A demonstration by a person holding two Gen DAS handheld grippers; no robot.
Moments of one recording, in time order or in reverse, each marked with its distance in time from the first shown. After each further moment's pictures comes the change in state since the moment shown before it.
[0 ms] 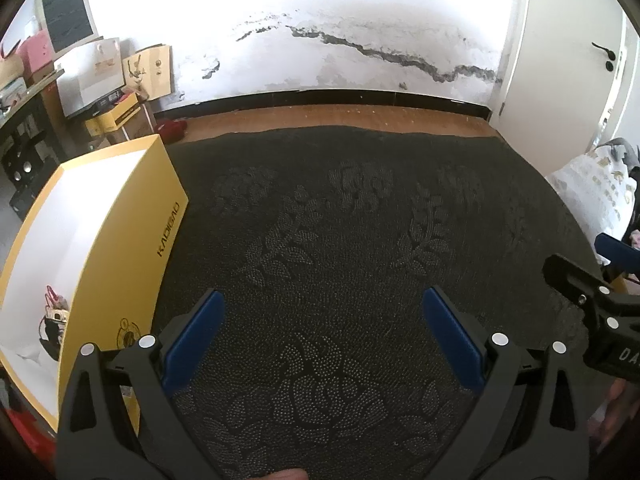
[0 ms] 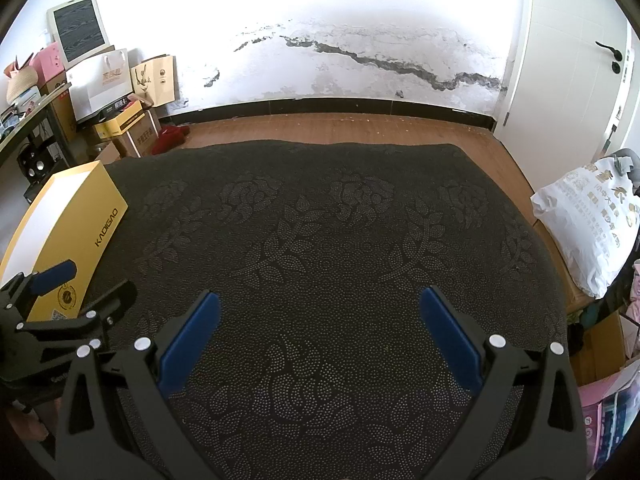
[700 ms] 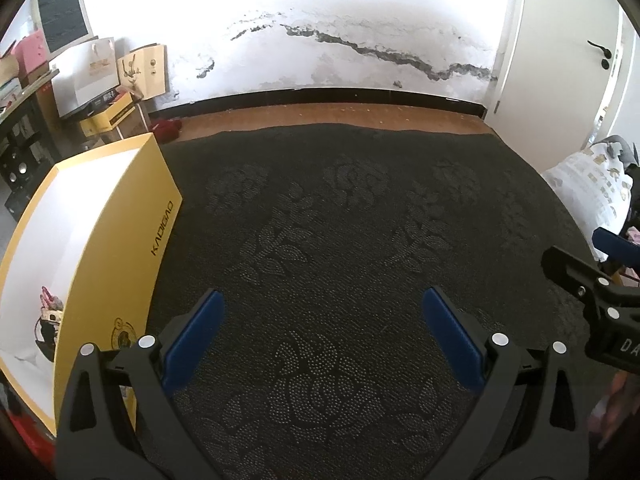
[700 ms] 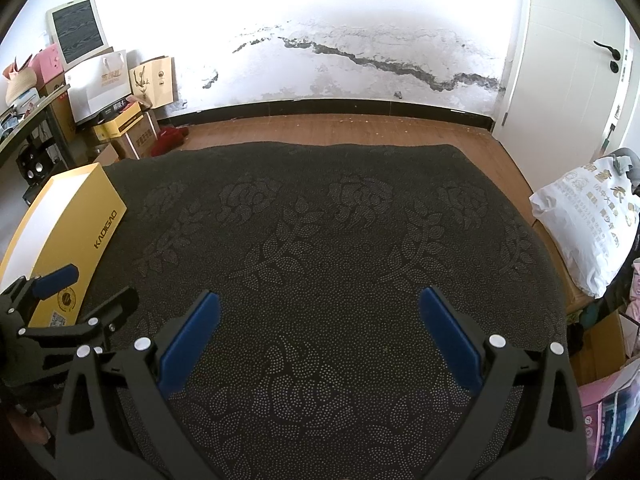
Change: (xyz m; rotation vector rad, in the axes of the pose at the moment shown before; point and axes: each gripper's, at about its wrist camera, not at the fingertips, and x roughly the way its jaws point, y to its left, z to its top) left arm 0.000 -0.002 -0.003 0.012 0.004 -0.009; right arm 0.000 -0.001 0.001 0.004 -0.005 -0.004
